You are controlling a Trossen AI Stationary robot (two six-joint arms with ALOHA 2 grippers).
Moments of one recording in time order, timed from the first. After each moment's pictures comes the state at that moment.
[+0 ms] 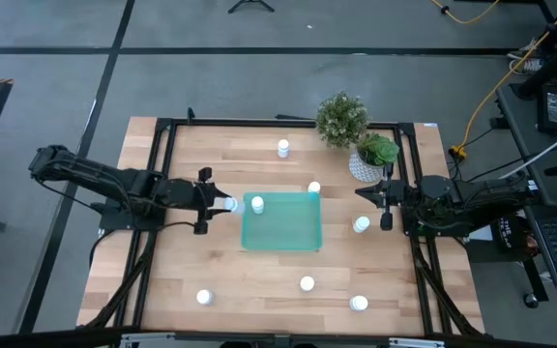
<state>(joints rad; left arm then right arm) -0.20 0.84 0.59 -0.32 -0.29 0.02 0.15 0.29 0.22 -0.04 0.29 -0.09</state>
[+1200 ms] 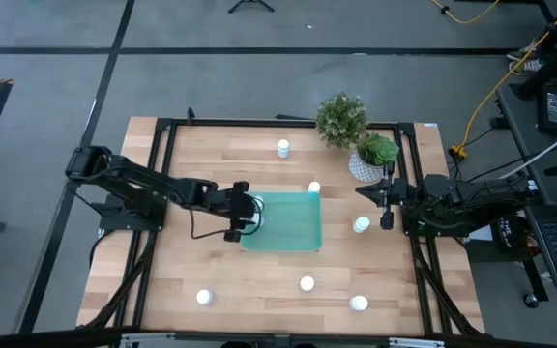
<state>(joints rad) -0.08 1.43 0.71 -0.13 -0.09 0.07 0.15 0.29 0.22 0.02 0.29 -0.08</state>
